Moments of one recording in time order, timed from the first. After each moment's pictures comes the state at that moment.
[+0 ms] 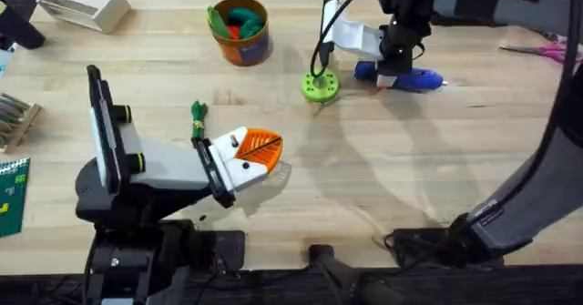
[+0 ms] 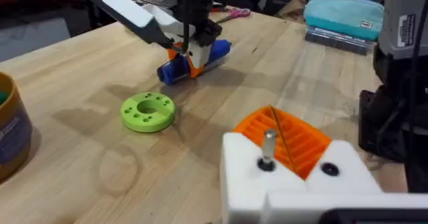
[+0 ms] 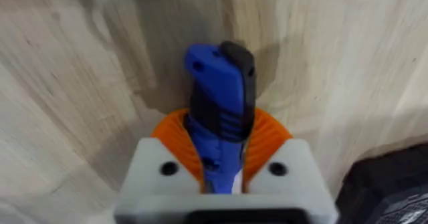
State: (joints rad) left arm 0.02 0.01 0.02 -0.13 1.11 -0.01; right arm 0.25 1.94 1.41 -0.85 0.23 -1.20
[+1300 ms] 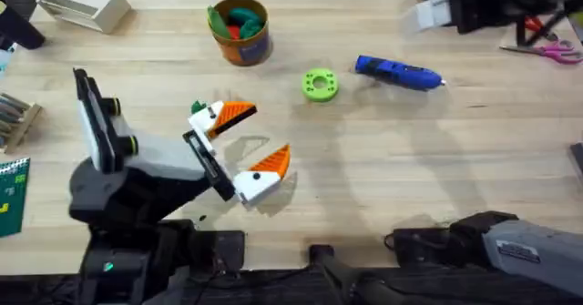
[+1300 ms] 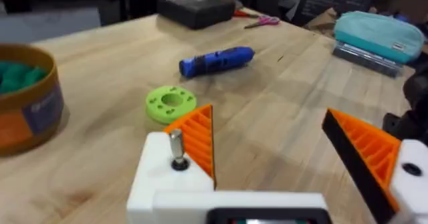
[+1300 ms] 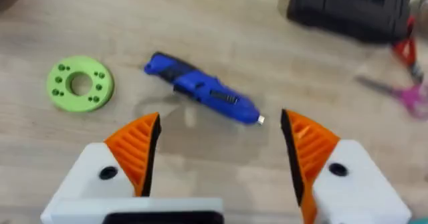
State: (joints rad) left arm 0.02 0.01 0.05 -0.18 0.97 -0.10; right arm 0.25 1.32 1.41 -1.04 0.25 -0.04
